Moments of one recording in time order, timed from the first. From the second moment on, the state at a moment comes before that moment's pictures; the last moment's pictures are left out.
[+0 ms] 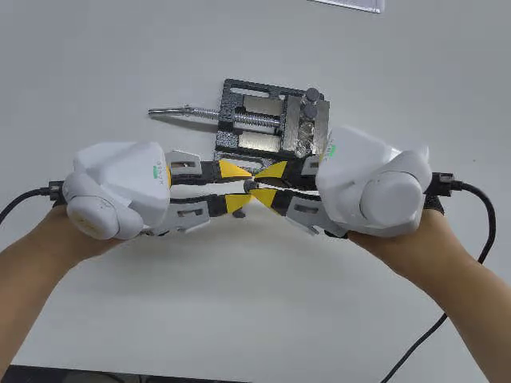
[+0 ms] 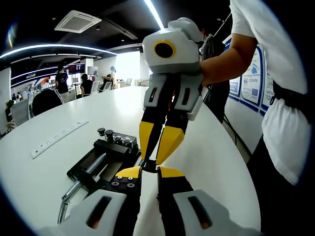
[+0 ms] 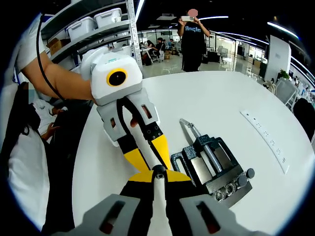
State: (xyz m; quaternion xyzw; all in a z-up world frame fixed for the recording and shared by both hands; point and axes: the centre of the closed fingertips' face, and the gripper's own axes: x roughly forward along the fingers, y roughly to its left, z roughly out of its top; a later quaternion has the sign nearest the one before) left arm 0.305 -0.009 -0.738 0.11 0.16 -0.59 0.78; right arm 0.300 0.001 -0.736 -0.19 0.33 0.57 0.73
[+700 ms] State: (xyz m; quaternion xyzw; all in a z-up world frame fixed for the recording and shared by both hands) left arm 0.300 -0.013 -0.737 0.11 0.16 -0.60 0.78; right arm 0.294 -0.003 -0.737 -0.14 0.34 0.57 0.73
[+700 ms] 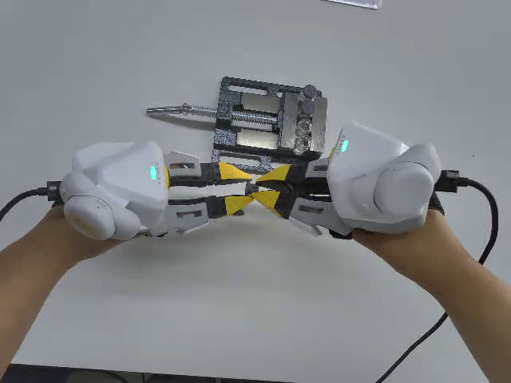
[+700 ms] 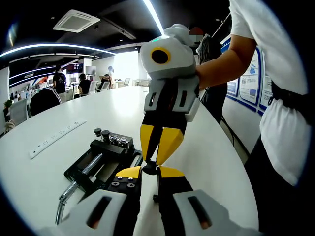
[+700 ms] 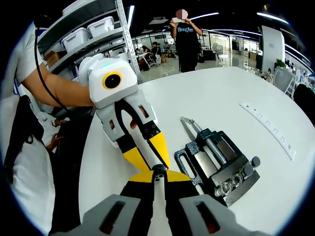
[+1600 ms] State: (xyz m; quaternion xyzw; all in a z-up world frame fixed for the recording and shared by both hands) left arm 0.294 -0.014 -0.743 0.12 0.17 -0.60 0.78; right arm 0.293 -0.004 -0.738 -0.14 0.34 0.57 0.74
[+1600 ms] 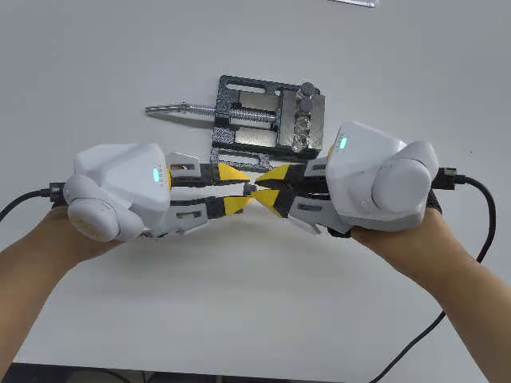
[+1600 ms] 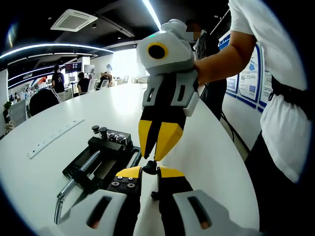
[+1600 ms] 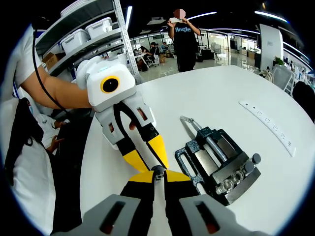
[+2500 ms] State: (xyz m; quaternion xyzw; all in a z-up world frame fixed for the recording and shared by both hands) left arm 0.259 0.012 -0.785 0.15 0.23 -0.58 0.77; right arm 0.267 -0.004 -0.761 -0.14 0.37 0.57 0.72
